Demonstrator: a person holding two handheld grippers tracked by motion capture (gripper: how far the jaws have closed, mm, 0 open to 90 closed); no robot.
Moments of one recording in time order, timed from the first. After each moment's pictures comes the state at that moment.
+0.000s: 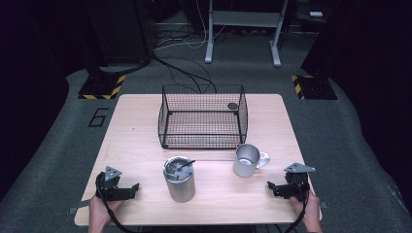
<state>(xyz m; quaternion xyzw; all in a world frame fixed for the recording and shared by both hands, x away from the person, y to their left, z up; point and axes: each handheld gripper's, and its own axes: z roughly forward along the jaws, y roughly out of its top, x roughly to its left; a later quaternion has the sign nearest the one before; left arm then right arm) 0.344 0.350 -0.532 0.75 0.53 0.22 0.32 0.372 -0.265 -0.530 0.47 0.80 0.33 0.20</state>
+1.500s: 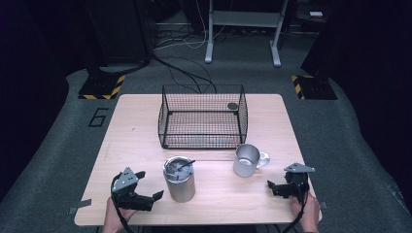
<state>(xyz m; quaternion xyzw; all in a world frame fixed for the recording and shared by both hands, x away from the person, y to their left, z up) 0.308 0.273 -0.463 0.78 0.36 0.16 0.48 0.371 -0.263 -0.530 0.49 0.78 0.33 0.20</state>
